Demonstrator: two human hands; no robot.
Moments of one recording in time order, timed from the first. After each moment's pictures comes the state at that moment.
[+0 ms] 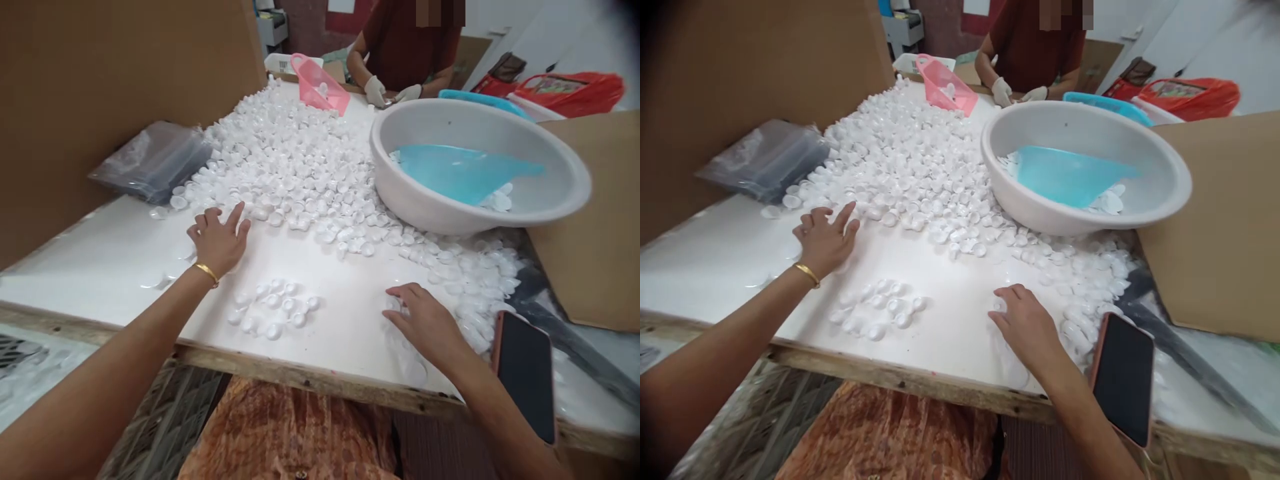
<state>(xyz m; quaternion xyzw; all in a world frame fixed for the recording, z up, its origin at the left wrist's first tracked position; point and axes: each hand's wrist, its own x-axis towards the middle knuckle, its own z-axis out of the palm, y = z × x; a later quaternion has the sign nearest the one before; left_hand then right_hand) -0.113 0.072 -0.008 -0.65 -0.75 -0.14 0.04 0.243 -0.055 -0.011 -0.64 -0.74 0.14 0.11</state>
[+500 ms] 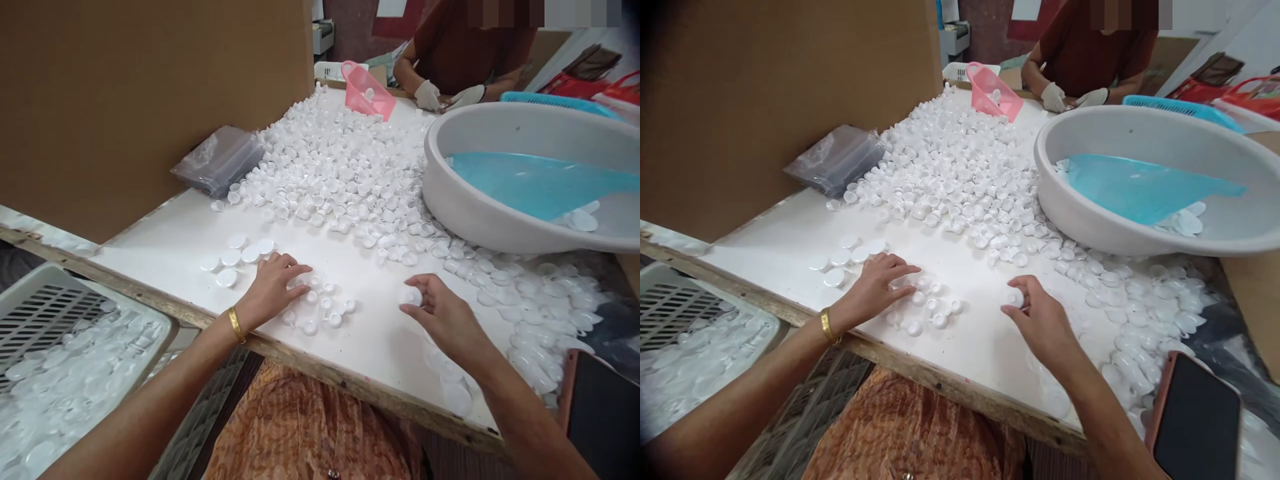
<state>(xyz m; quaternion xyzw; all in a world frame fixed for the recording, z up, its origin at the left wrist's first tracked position) -0.110 -0.015 -0.003 -0.80 -0.58 -0.11 -0.15 0.193 -0.035 0.010 -0.66 -0.66 0.31 0.18</state>
